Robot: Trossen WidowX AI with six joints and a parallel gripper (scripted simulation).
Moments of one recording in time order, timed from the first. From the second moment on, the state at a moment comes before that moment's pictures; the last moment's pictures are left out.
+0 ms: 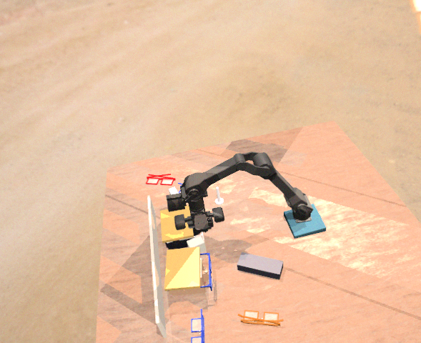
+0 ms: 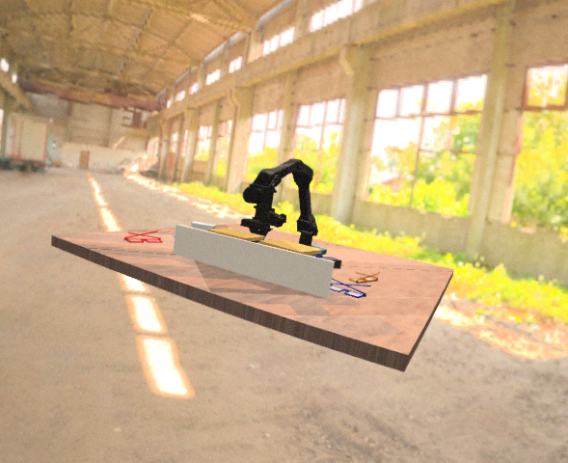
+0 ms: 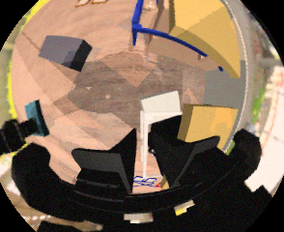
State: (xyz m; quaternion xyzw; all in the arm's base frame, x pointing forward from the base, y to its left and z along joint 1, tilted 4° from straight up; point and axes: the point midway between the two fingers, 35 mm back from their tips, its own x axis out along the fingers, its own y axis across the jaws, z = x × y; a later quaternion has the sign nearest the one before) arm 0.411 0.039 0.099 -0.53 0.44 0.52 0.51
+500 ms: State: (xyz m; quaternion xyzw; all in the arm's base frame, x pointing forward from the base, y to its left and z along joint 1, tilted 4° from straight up) arm 0.404 0.034 0.131 -0.52 0.45 0.52 0.51
